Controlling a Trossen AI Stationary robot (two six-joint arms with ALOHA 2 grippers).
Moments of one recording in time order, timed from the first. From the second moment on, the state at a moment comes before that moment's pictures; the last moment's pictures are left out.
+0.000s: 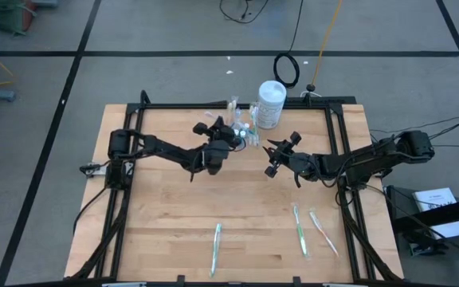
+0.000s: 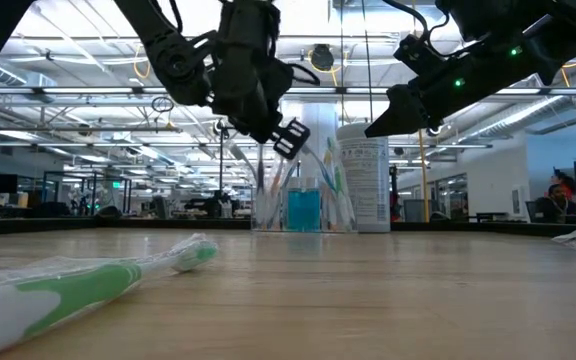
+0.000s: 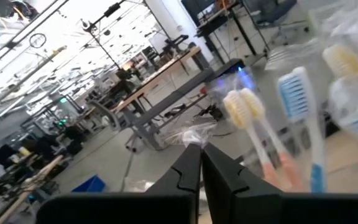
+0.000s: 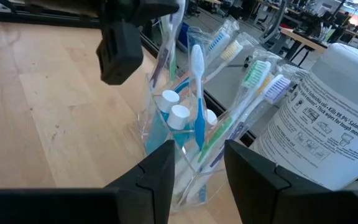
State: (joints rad) left arm 0.08 1.98 1.07 0.80 -1.36 0.45; right arm 0.05 1.28 0.48 0.45 0.76 -0.03
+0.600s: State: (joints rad) left arm 0.09 1.98 1.07 0.66 -1.37 0.45; right arm 0.05 1.28 0.48 0.44 0.57 0.01
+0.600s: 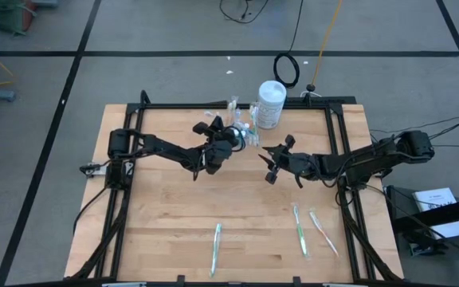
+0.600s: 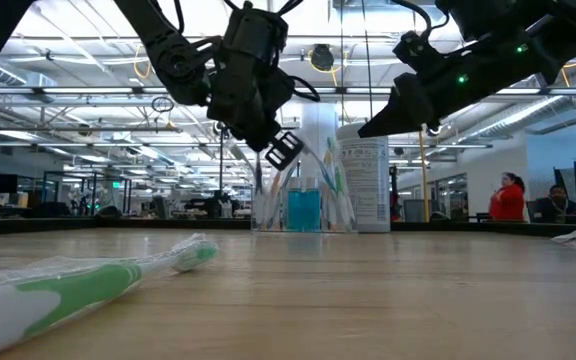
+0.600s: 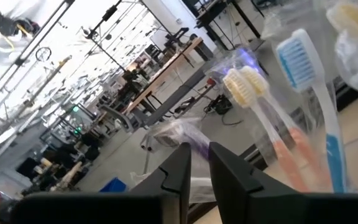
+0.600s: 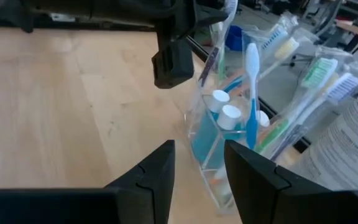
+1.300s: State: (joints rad) left arm 0.05 1.84 1.07 0.59 -1.38 0.60; right arm 0.05 1.27 0.48 0.41 0.57 0.09
